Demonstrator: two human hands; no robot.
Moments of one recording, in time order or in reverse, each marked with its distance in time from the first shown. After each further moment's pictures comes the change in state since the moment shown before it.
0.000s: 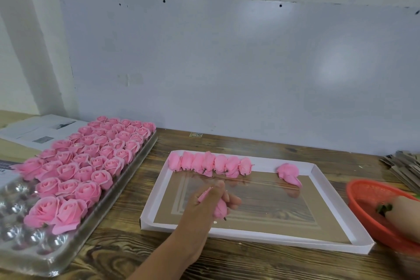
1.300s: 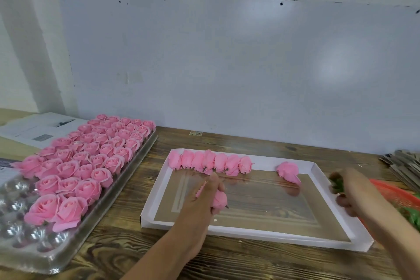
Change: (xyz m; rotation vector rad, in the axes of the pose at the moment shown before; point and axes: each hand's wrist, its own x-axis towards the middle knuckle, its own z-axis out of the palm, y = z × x) left_hand -0.001 0.003 -0.003 -0.044 0.060 0.007; right_hand -0.128 -0.122 -0.061 0.968 -0.253 0.039
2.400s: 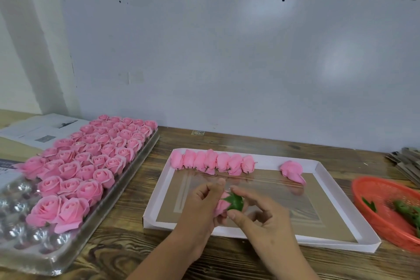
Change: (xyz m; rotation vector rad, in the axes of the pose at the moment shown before) left_hand 0.007 -0.010 -0.002 -0.074 0.020 -0.085; right_hand -0.084 0.037 0.145 0.239 -0.242 -0.737
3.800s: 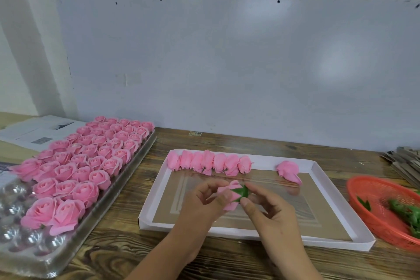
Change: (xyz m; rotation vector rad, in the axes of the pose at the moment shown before) left_hand -0.006 0.003 0.004 0.058 -0.084 0.132; right_hand 0.007 0.010 -0.011 0.207 0.096 0.043
